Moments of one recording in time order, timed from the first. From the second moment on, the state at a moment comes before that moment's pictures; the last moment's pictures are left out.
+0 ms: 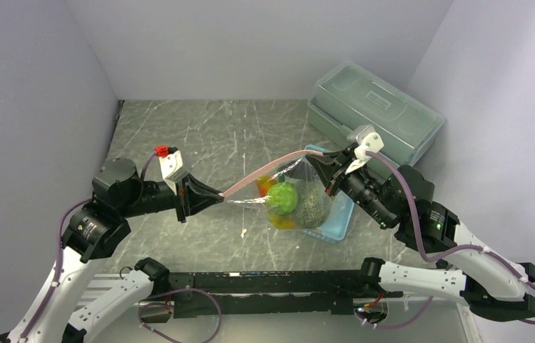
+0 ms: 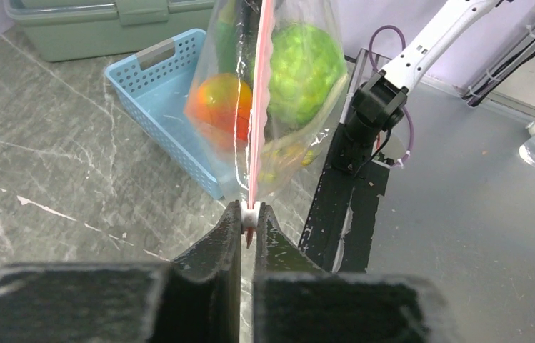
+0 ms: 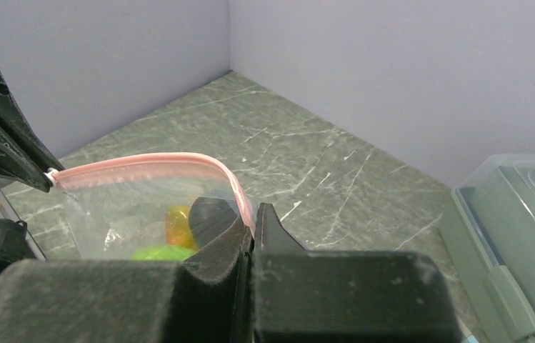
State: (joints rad) left arm -0.53 0.70 1.11 -0.61 0.72 -0.04; right arm 1.12 0.77 1.21 -0.36 0.40 -0.04
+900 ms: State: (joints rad) left arm -0.53 0.80 1.31 -0.50 0.50 -0.02; right arm 1.11 0.92 1.34 -0.47 0.14 -0.06
